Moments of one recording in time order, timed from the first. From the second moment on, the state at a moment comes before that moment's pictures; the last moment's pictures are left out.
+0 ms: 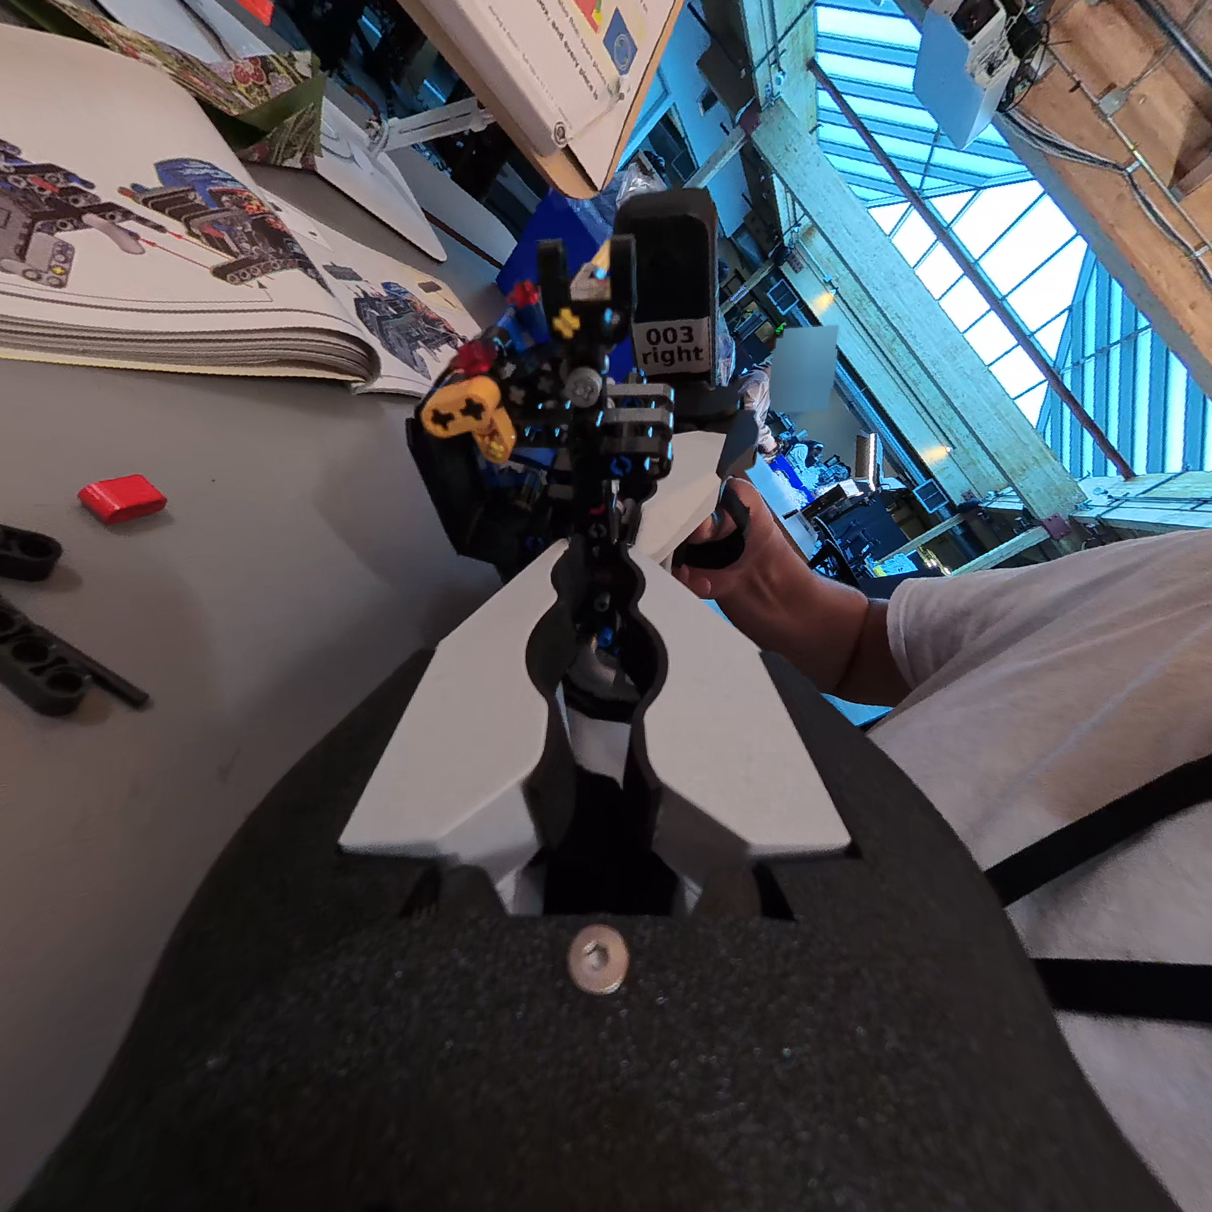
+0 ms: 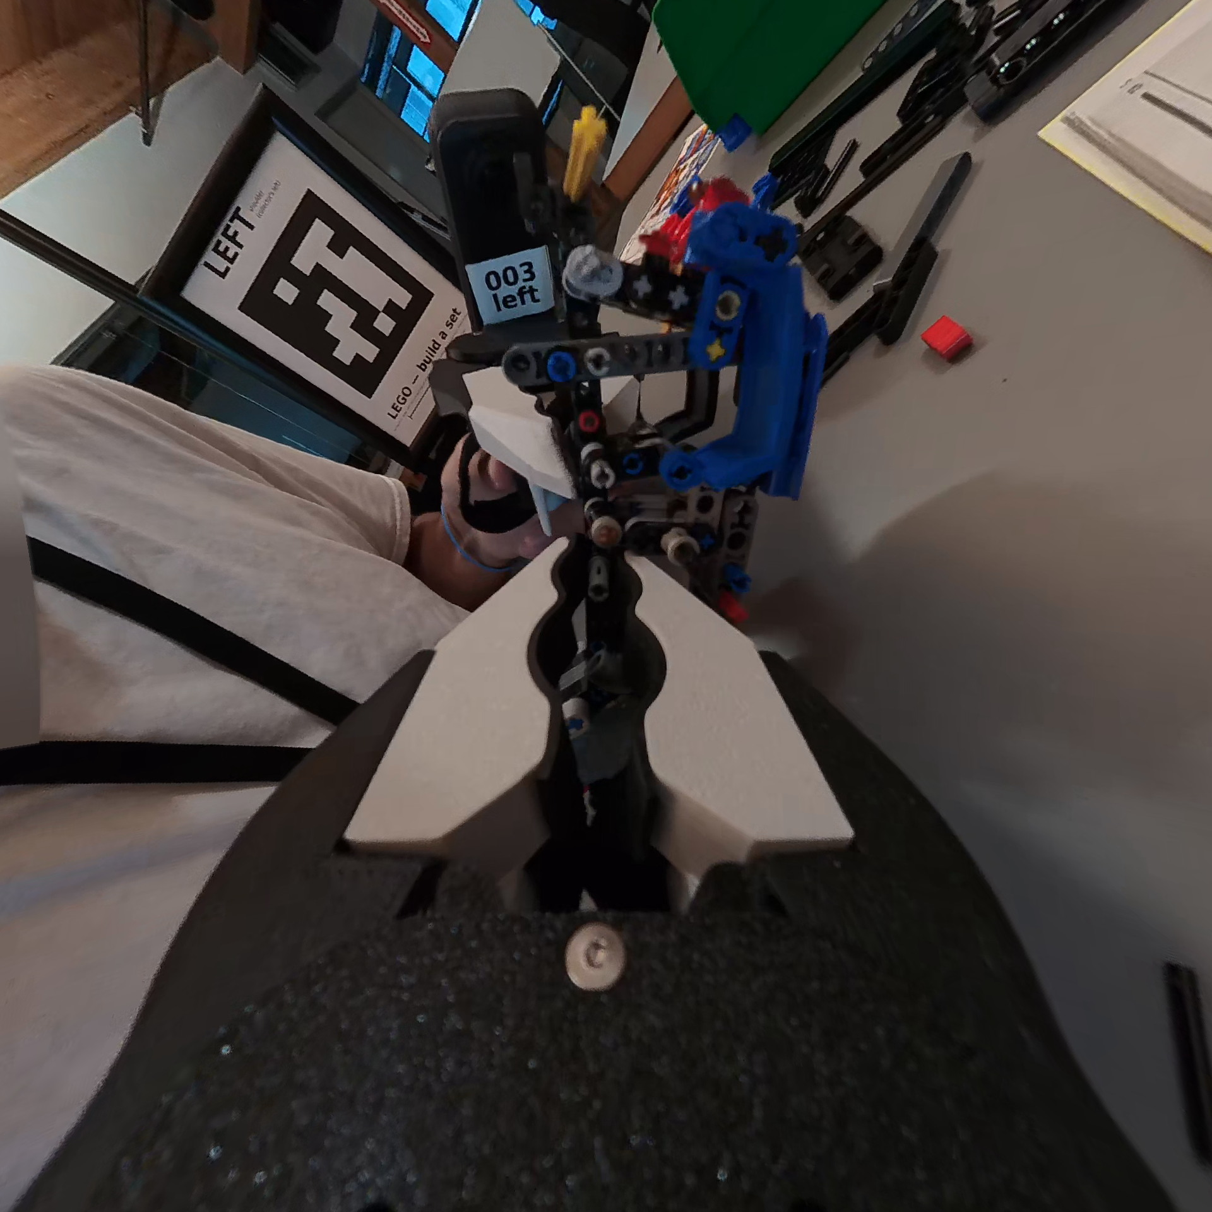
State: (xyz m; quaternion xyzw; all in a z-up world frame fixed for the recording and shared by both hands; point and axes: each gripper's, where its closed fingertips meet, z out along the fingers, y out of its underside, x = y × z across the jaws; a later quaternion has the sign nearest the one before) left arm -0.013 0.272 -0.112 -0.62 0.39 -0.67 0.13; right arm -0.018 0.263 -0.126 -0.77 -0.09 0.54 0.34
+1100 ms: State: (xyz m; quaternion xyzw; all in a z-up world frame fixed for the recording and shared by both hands) left arm -0.015 0.269 -0.093 -0.59 0.34 -0.72 0.13; right arm -0.019 0.267 -0.102 -0.72 -0.09 0.56 0.39
